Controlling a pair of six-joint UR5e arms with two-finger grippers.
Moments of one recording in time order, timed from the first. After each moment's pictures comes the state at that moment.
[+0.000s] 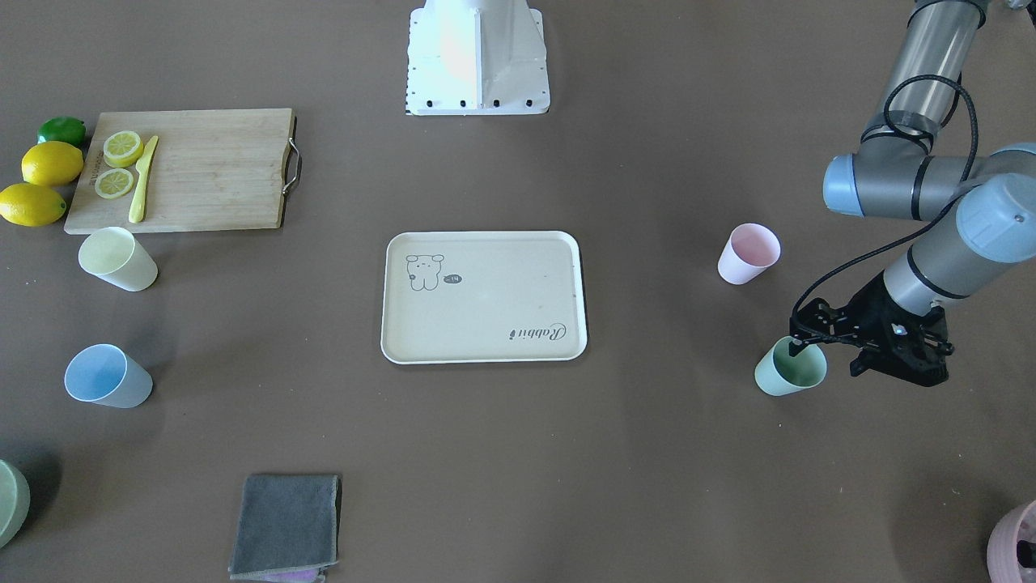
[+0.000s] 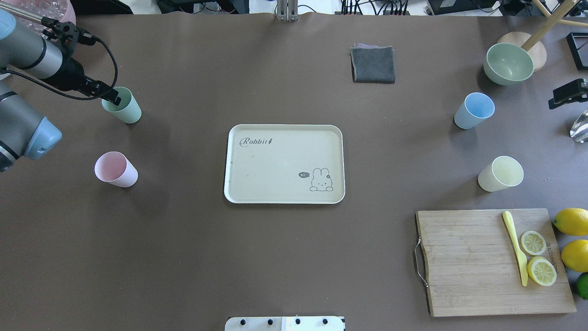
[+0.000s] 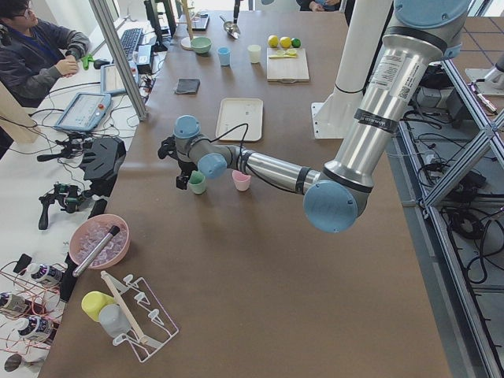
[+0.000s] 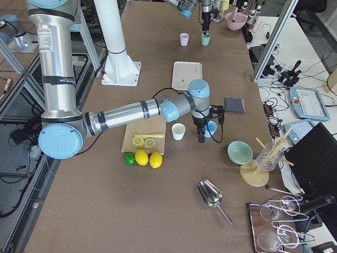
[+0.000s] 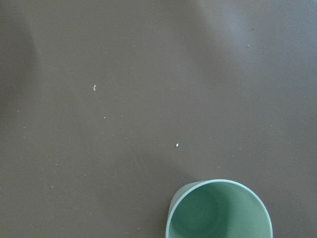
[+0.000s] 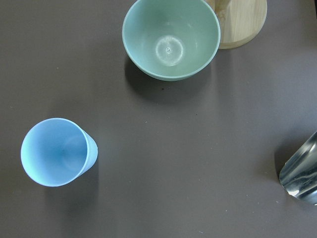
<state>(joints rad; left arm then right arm) -1.04 -1.96 -1.35 -2.14 -2.20 -0.50 1.27 -1.53 1.80 -1.36 2.20 0.55</state>
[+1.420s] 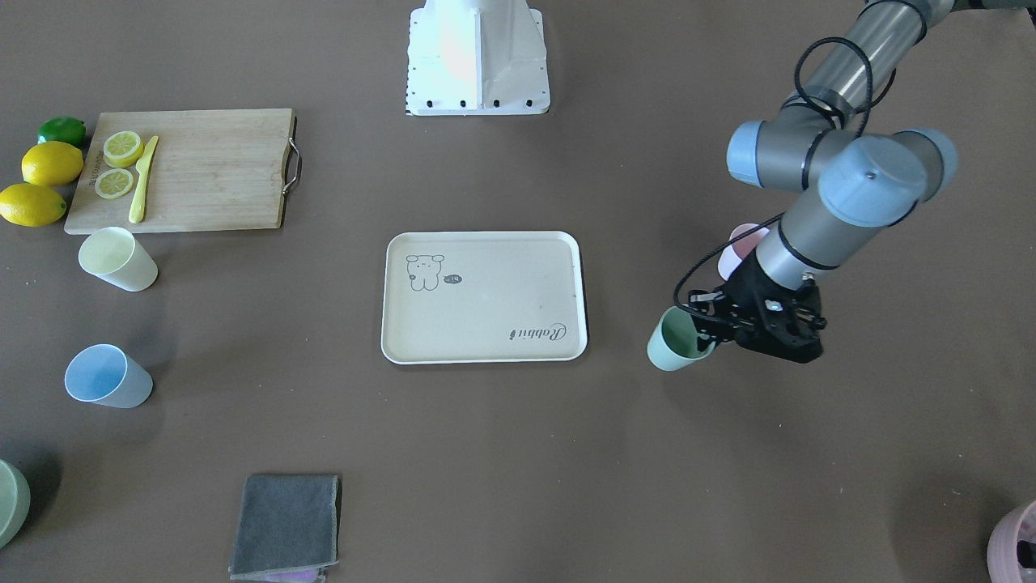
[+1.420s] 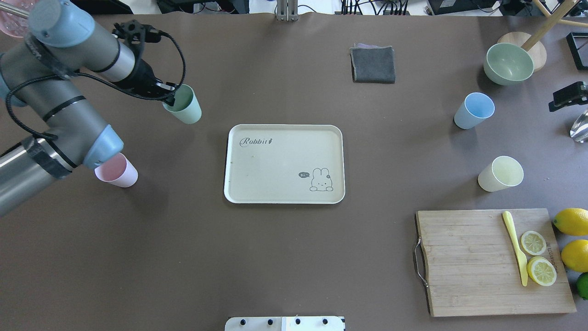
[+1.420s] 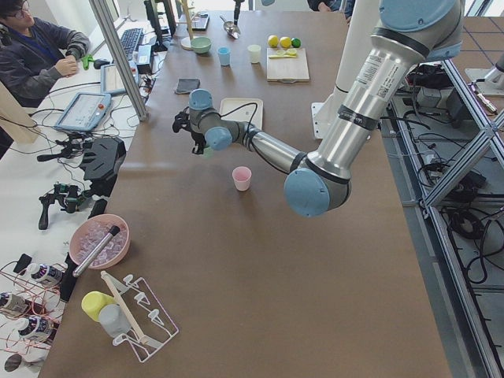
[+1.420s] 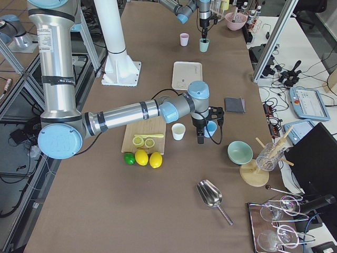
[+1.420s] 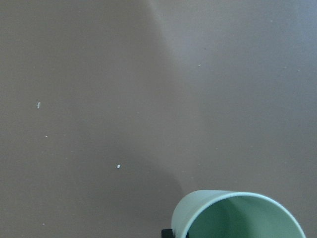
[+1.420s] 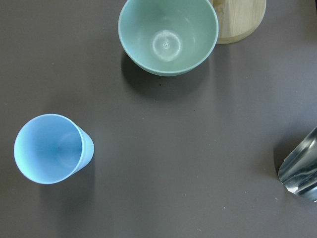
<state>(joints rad) -0.87 -2.12 -1.48 -2.00 -2.13 -0.83 1.27 -1.54 1.79 -1.36 2.20 0.55</state>
